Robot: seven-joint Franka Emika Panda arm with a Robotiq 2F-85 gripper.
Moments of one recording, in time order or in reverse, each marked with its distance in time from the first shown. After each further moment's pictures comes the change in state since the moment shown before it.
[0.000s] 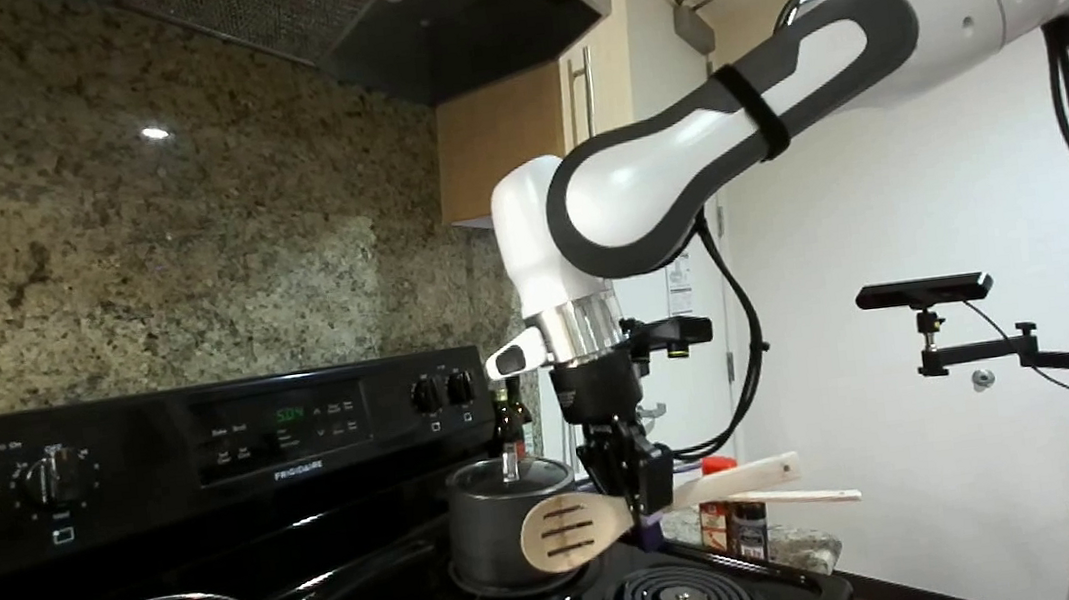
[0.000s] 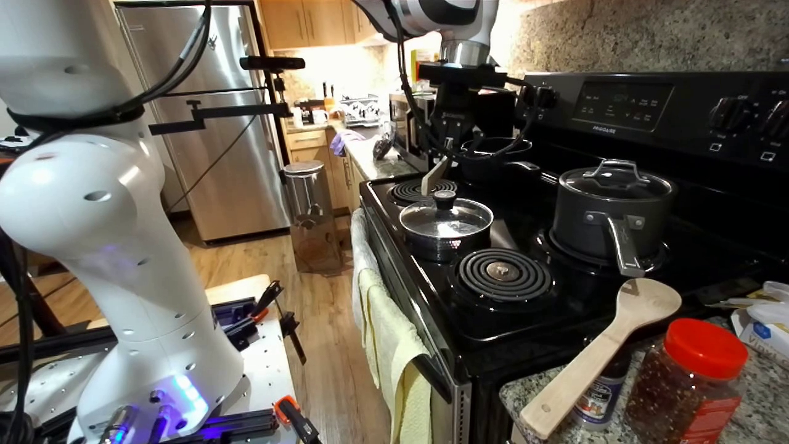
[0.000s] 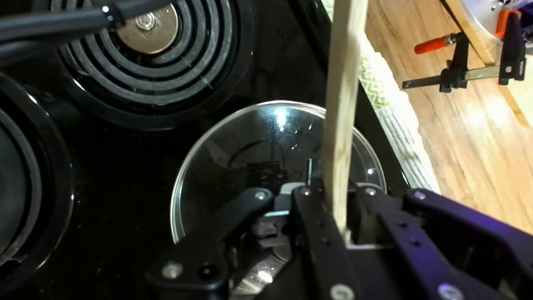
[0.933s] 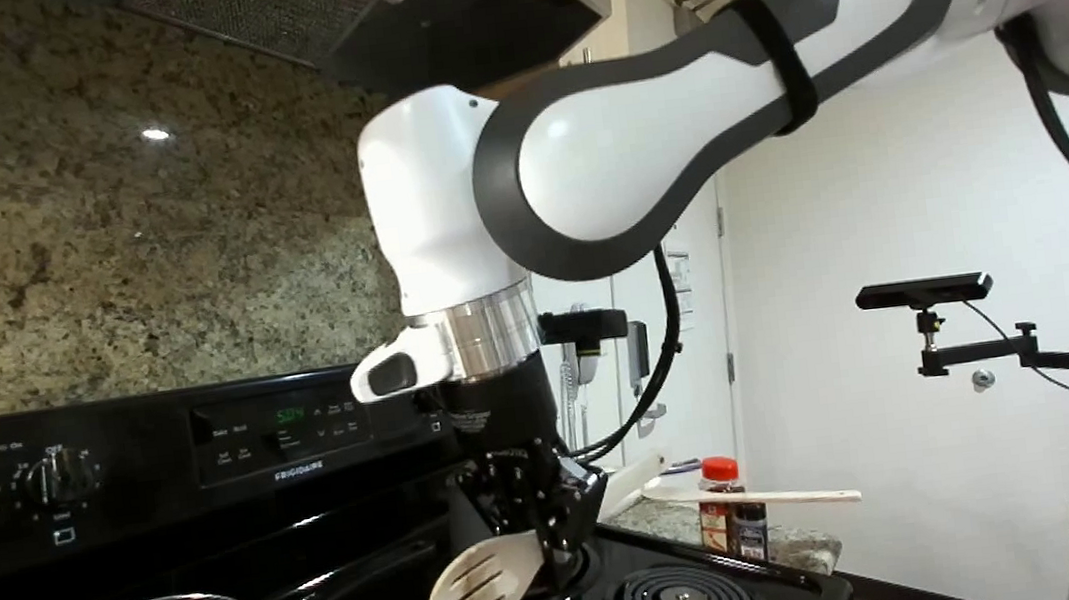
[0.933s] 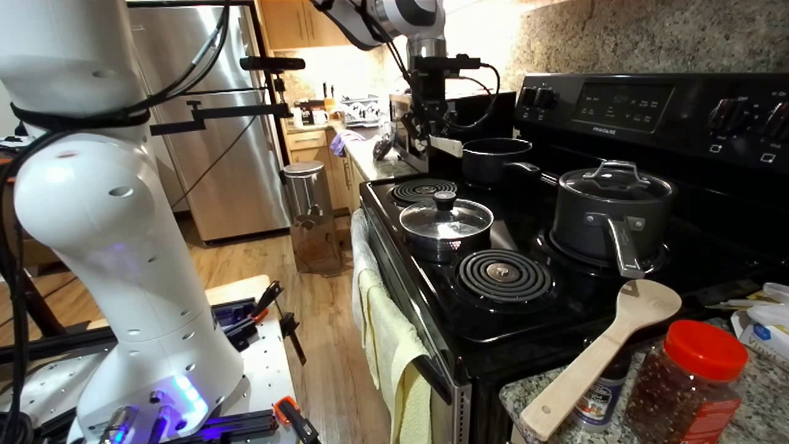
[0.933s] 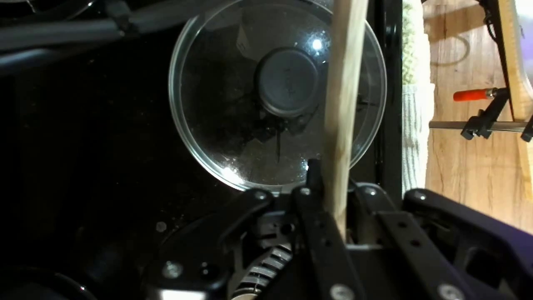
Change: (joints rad) arm 0.131 0.104 0.135 0.161 -0.176 -0.008 -0.140
